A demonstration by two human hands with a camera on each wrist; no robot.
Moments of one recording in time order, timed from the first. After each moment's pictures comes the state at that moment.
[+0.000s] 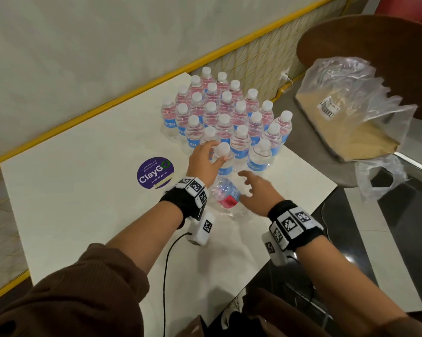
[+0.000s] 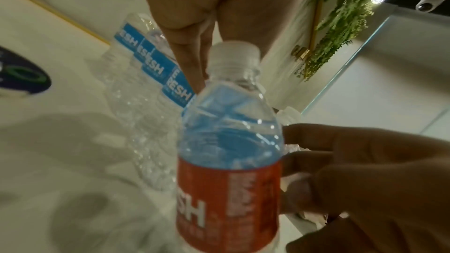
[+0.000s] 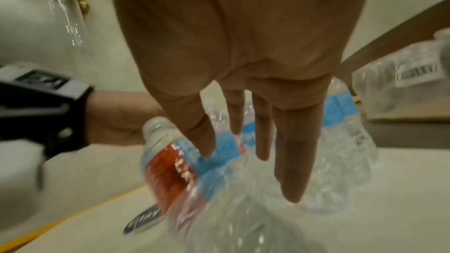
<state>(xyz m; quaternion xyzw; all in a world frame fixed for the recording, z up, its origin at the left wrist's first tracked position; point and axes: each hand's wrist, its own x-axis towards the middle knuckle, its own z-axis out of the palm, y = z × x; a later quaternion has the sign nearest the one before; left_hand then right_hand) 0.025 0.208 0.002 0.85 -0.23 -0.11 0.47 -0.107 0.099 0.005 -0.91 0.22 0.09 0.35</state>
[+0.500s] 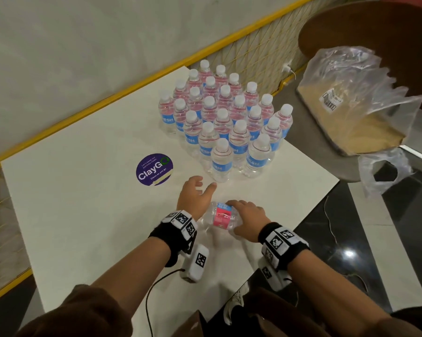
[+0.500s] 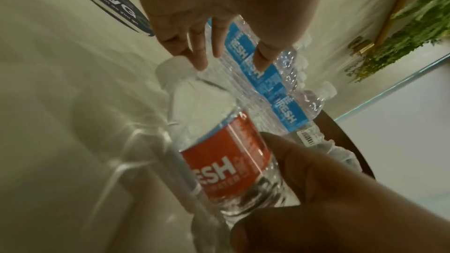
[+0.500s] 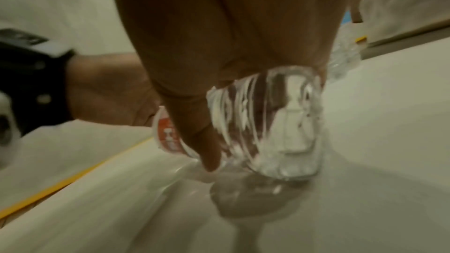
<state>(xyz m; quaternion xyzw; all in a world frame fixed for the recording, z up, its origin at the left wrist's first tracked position) -0.017 0.252 -0.049 0.85 -0.04 -0.21 0.48 -0.131 0.130 -0.056 -0.93 0.16 0.21 0.25</state>
